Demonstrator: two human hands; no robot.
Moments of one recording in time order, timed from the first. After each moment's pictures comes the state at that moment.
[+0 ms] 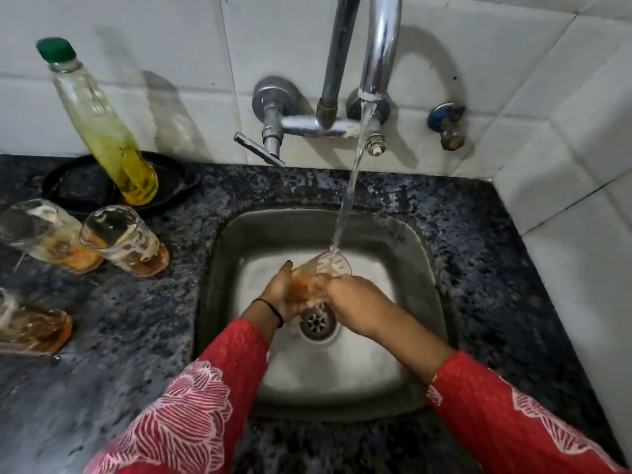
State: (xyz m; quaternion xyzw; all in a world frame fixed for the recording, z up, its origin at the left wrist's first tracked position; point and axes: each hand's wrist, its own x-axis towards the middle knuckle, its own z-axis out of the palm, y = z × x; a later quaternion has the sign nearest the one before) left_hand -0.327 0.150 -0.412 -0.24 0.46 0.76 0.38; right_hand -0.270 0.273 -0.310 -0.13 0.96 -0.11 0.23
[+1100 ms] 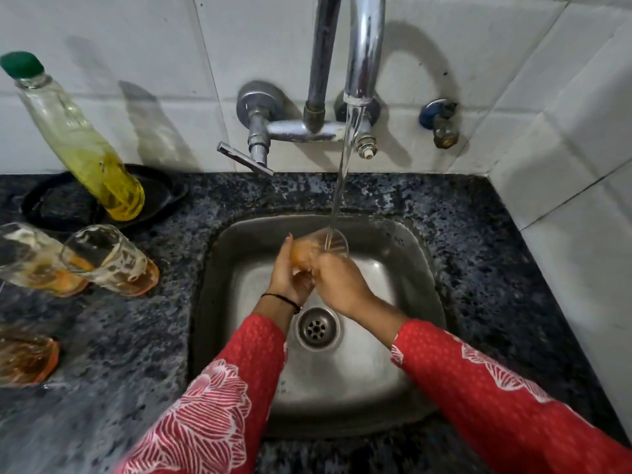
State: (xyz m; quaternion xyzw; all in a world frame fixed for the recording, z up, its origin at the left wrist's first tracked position) left_hand -0.359 0.174 -0.407 -0.23 0.42 0.82 0.31; right_hand -0.316 0.263 -0.337 0.02 0.95 -0.30 0.10
